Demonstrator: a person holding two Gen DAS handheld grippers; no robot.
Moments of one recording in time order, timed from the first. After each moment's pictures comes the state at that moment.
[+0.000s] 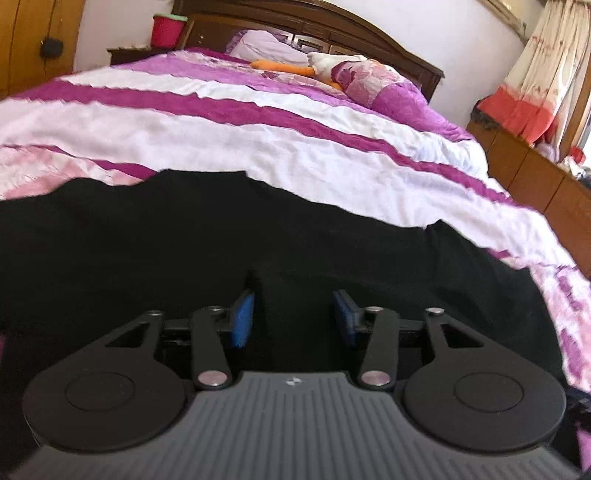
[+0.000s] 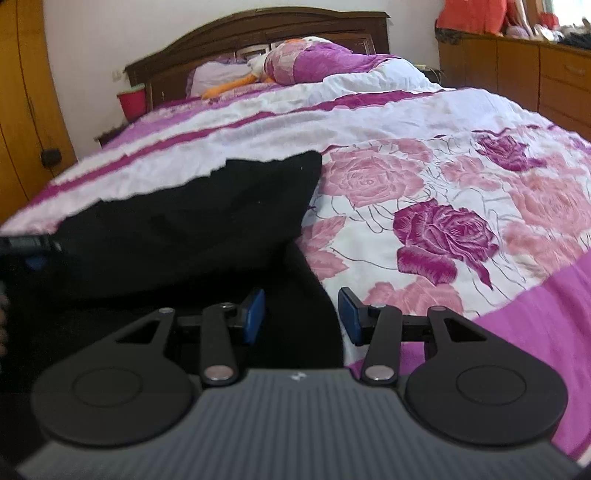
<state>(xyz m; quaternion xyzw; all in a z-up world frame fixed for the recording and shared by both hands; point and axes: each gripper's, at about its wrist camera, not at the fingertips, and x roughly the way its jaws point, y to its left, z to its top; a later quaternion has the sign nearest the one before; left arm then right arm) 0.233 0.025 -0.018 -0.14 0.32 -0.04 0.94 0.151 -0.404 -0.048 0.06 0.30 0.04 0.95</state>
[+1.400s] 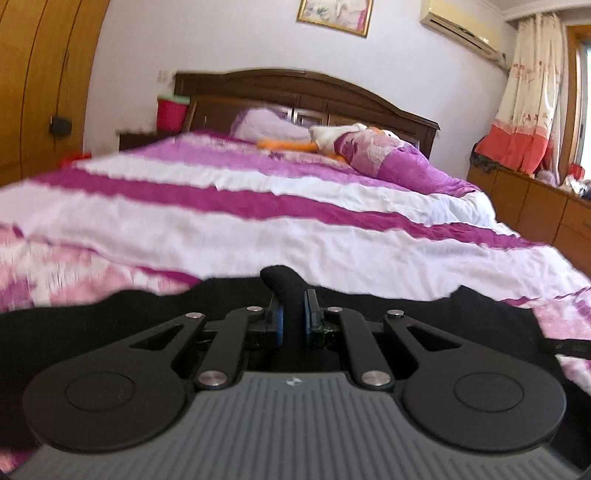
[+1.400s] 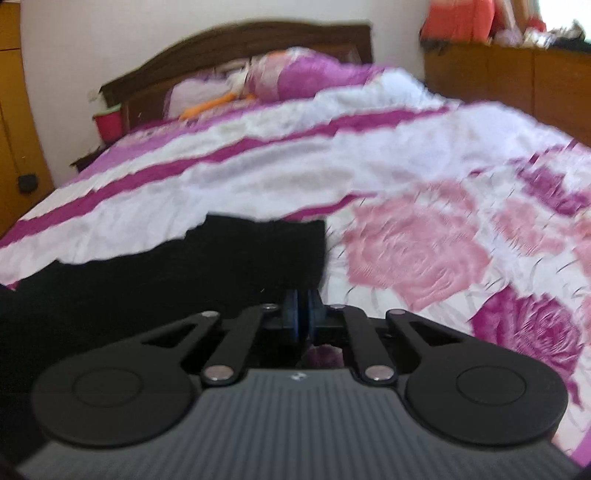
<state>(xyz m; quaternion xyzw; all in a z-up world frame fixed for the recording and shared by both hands) 0.225 0.048 0.006 -0.07 0.19 0.00 0.98 0.250 -0.379 -0.046 0.07 0.26 -0.01 0.96</state>
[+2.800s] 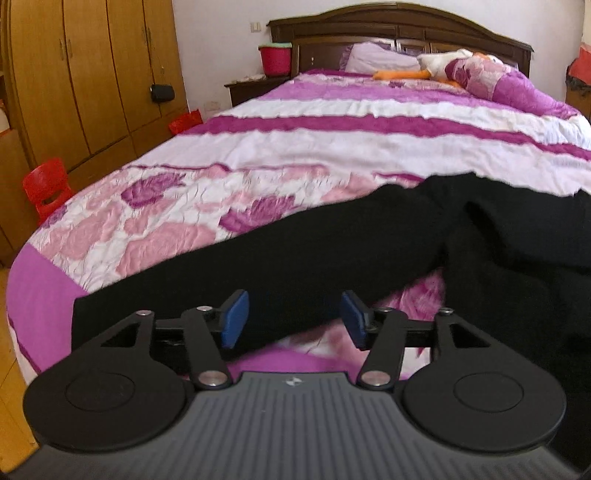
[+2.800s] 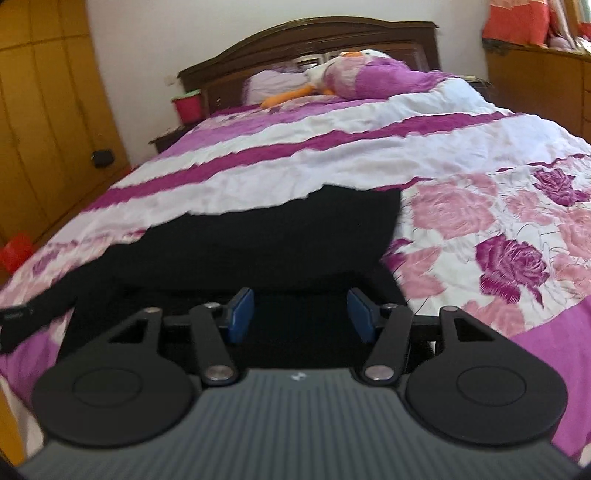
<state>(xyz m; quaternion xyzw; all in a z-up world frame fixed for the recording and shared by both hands) 0.079 0.183 0.015 -0.01 0.33 0.17 0.93 0.107 -0.347 0.014 0.07 0.29 0.13 0.95</state>
